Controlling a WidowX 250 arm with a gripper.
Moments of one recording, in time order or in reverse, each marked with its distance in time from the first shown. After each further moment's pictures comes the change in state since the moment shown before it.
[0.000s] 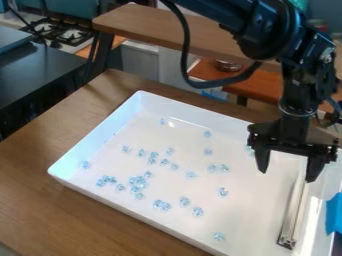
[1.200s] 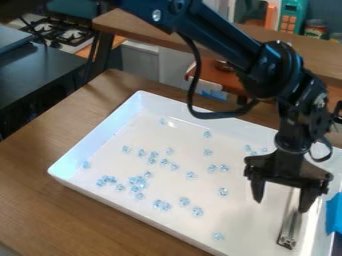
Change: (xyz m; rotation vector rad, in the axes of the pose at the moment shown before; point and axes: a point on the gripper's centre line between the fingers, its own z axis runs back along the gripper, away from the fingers) arm -0.019 0.000 -0.042 0.014 0.036 0.020
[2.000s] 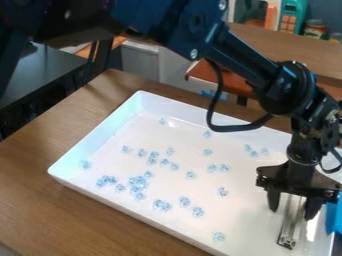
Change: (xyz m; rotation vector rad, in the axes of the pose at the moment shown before) arm 0.002 -0.014 -0.023 0.003 0.013 -0.017
